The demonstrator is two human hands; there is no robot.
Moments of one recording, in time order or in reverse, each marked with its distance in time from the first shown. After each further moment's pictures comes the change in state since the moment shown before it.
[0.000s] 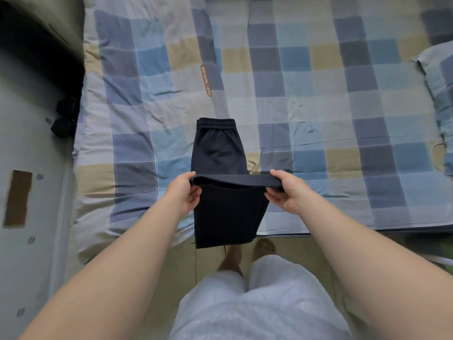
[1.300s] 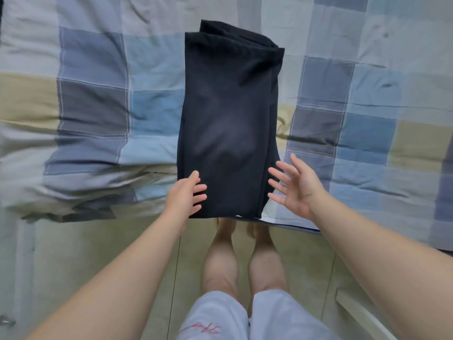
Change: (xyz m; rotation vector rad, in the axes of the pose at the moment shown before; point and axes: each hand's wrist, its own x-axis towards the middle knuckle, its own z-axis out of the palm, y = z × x) left_hand 0.164 -0.143 0.001 0.179 0.150 -0.039; right_hand 0.219 0.075 -0.016 -0.176 -0.202 0.206
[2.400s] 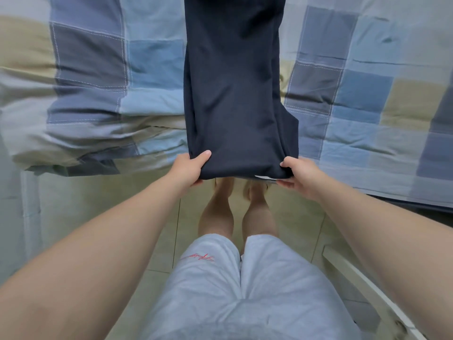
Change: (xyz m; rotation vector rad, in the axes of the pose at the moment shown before) left_hand -0.020 -0.041 -0.005 0.203 -0.065 0.033; right_hand -0.027 0.063 -0.045 -0.286 0.207 -0.001
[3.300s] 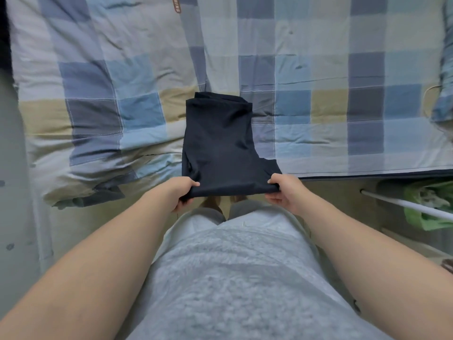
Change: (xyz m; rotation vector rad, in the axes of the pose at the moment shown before) left_hand -0.138 0.047 0.001 0.425 -0.105 -0.357; right_hand -0.177 0.018 -0.064 0.106 0.059 -0.009
